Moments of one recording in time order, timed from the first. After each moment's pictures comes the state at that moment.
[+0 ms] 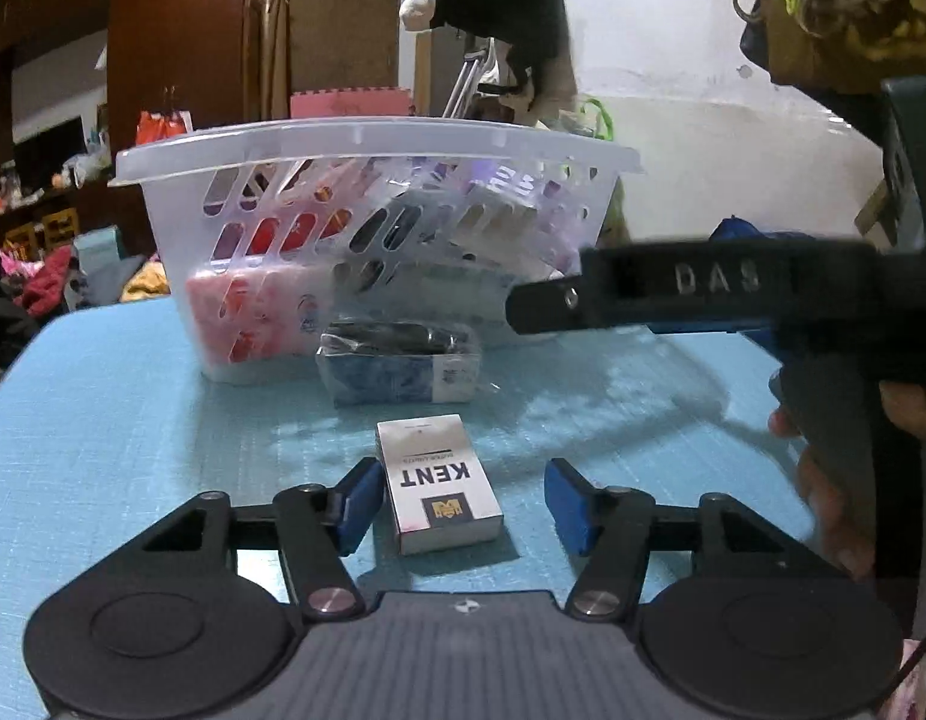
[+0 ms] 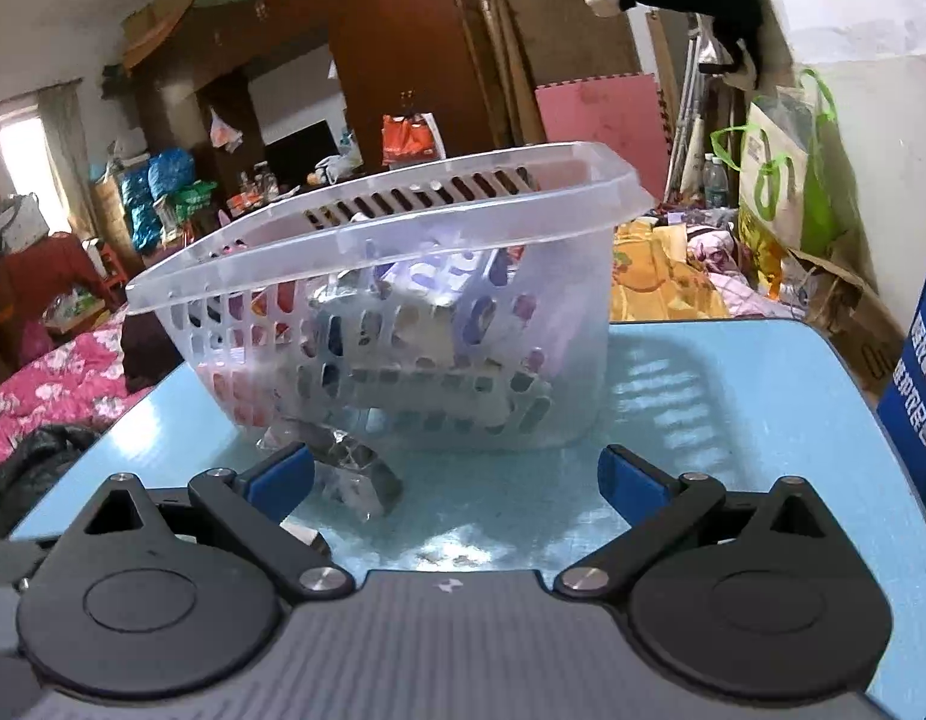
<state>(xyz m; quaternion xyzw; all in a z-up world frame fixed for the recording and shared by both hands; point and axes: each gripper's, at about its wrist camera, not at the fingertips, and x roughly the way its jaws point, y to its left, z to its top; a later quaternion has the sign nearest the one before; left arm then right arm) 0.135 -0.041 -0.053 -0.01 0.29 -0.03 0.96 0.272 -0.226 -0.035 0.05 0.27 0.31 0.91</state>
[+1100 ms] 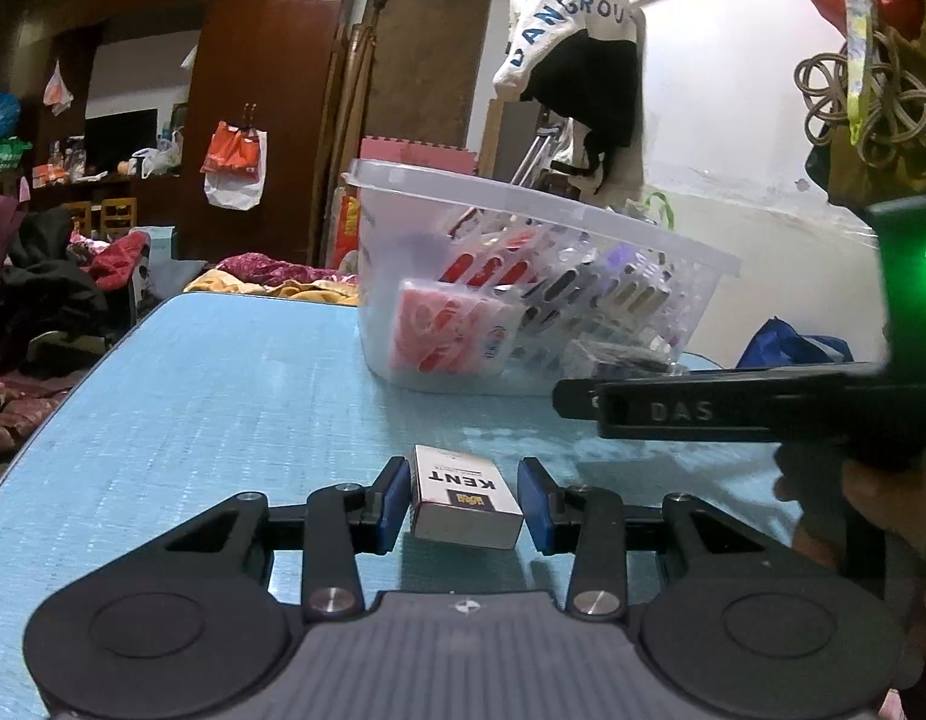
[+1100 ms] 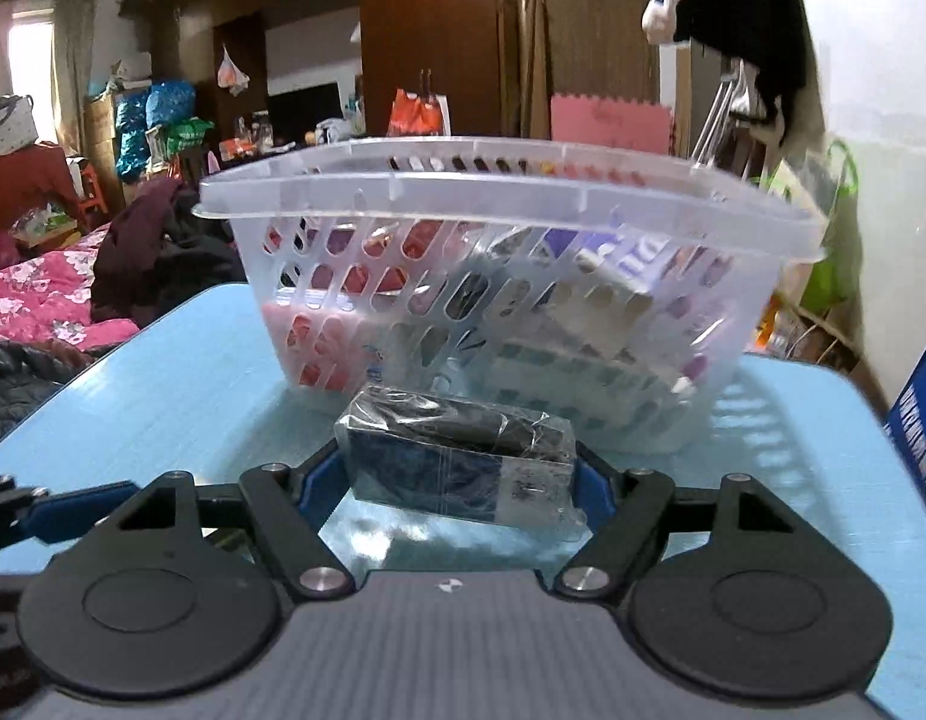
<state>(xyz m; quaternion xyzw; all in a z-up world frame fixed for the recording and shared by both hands) 0.086 0.046 -0.055 -0.09 0.22 0.00 0.97 0.220 -0.158 -0.041 -0.07 0.24 0.28 0.93</state>
